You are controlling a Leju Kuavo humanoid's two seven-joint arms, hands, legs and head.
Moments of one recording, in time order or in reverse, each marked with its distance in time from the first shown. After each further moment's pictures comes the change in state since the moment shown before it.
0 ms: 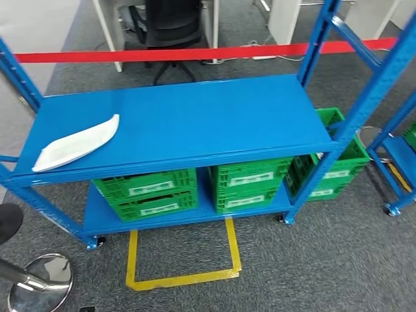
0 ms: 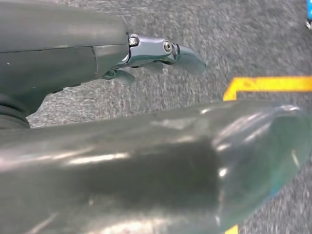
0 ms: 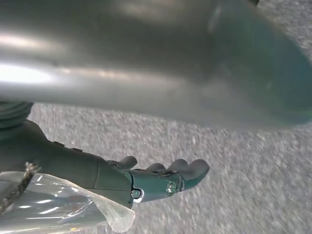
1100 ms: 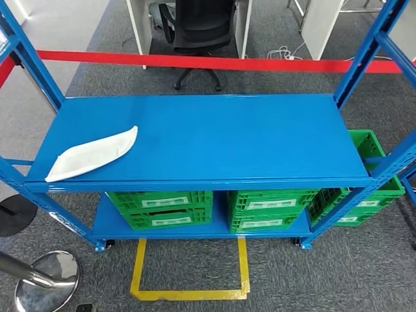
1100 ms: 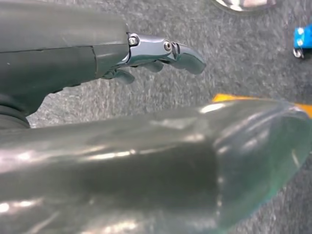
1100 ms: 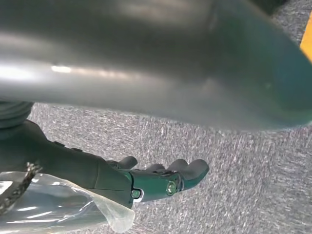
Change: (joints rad) left arm 0.000 0.002 0.007 0.000 -0.002 -0.003 -0.005; right arm 0.036 0.003 0.041 -0.038 -0.034 0.014 0.009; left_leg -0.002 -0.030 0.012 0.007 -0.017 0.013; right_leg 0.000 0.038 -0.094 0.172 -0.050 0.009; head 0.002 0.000
